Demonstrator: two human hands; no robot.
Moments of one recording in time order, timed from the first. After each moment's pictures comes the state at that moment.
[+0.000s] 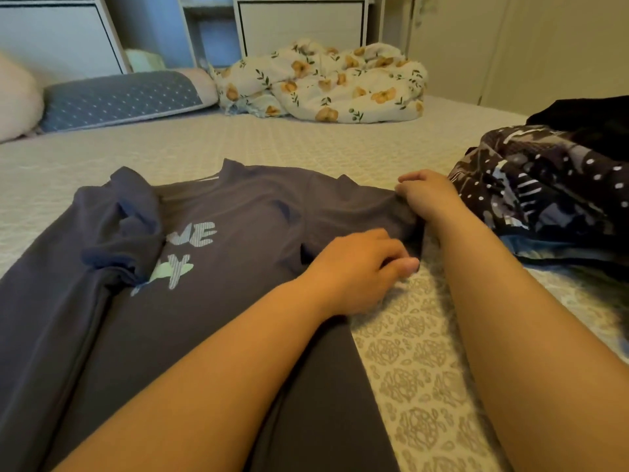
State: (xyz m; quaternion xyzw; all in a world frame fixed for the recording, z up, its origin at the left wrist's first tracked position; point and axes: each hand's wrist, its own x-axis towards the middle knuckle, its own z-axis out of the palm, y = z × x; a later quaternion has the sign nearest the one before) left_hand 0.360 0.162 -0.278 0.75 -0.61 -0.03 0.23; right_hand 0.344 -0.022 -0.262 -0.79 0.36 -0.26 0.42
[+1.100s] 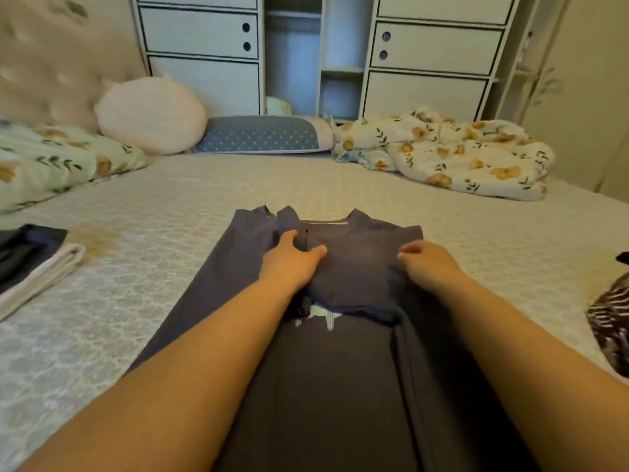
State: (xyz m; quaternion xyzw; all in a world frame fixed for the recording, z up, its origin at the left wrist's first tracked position) left_hand 0.529 0.324 -0.261 0.88 -0.08 -0.06 0.46; right_hand 0.456 0.128 -0.250 -0.90 0.25 -0.15 0.33
